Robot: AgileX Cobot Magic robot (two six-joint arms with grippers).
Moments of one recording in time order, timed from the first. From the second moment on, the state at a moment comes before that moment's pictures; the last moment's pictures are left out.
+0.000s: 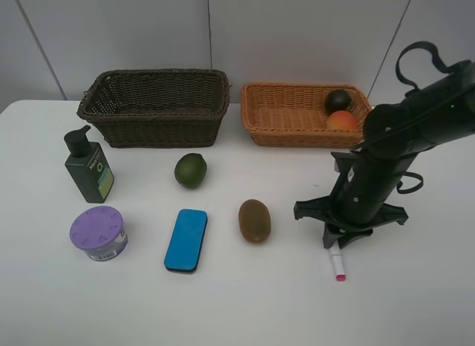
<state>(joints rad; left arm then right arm) -0.03 -0.01 -0.50 0.05 1.07 -0.13 0.43 1.84 -0.81 0.05 0.63 0.42</state>
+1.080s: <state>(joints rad) -0.03 -0.01 -0.50 0.05 1.07 -0.13 0.44 1.74 -1.64 -0.06 0.97 0.11</state>
